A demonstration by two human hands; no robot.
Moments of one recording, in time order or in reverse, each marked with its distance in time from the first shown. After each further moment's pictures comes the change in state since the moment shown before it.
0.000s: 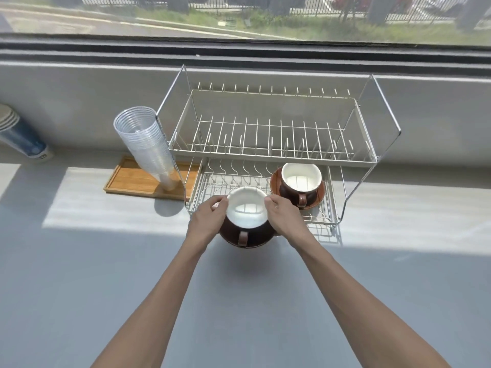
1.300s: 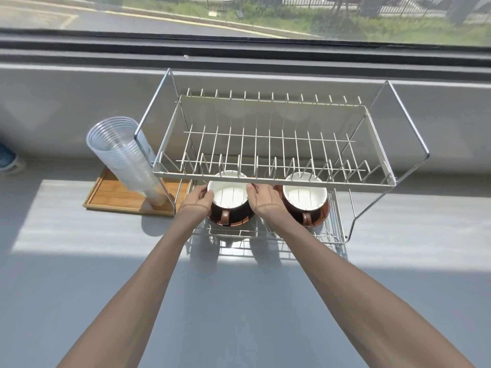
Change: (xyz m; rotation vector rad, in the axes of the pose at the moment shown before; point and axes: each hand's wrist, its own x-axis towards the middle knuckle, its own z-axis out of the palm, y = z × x) left_hand 0.083 0.029 -0.010 0.032 0.005 -0.016; right_hand 0.096 -0.035 0.018 -0.202 -0.057 0.070
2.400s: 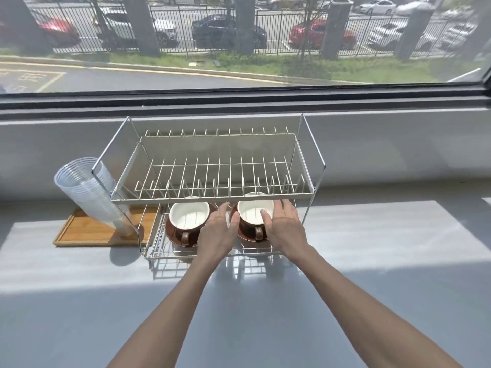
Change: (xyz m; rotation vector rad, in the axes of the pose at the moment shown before) left_hand -0.077 0.054 0.112 0.448 0.006 0.377; right_hand -0.049 0.114 -0.072 -0.209 0.344 -0.091
